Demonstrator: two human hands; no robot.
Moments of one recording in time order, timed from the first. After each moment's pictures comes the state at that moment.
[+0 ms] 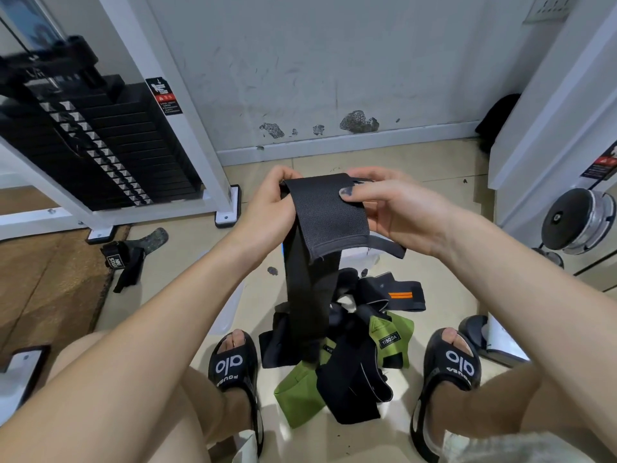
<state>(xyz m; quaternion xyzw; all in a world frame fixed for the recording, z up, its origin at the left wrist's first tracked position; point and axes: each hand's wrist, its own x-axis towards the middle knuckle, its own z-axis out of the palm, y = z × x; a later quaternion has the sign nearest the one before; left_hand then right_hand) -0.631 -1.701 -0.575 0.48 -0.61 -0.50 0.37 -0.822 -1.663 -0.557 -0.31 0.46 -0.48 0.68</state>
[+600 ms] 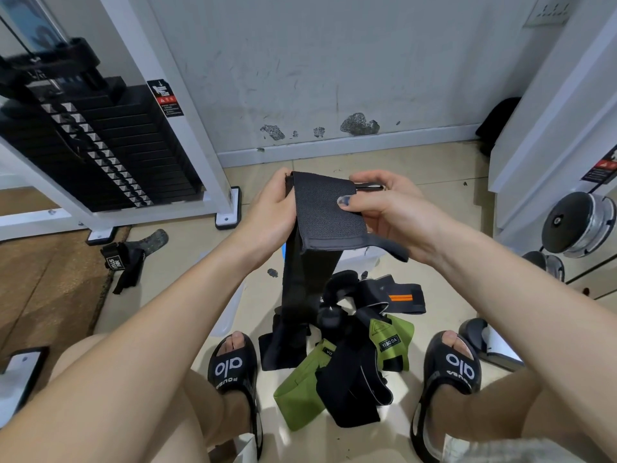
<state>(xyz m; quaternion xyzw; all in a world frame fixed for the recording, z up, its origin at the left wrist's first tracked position) -0.631 -1.708 -0.578 0.49 -0.62 -0.50 0.36 -0.812 -1.662 -0.563 -0.33 0.51 -0.51 0.60</state>
